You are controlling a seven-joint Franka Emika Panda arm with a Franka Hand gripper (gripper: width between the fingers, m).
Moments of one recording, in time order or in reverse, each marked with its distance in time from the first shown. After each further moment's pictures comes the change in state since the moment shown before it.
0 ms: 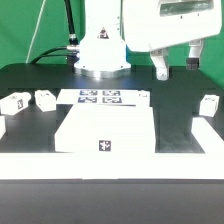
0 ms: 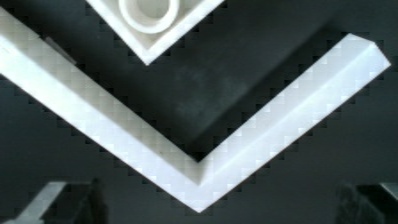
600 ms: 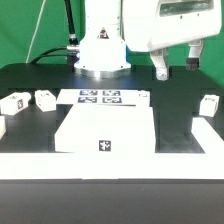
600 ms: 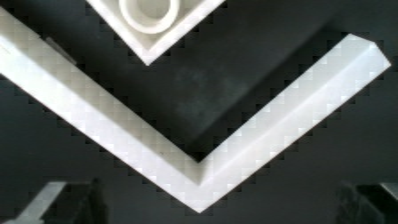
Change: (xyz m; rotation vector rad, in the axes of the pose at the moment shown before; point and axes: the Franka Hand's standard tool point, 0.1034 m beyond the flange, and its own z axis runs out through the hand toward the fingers) arm 0.000 0.000 0.000 0.000 0.000 0.000
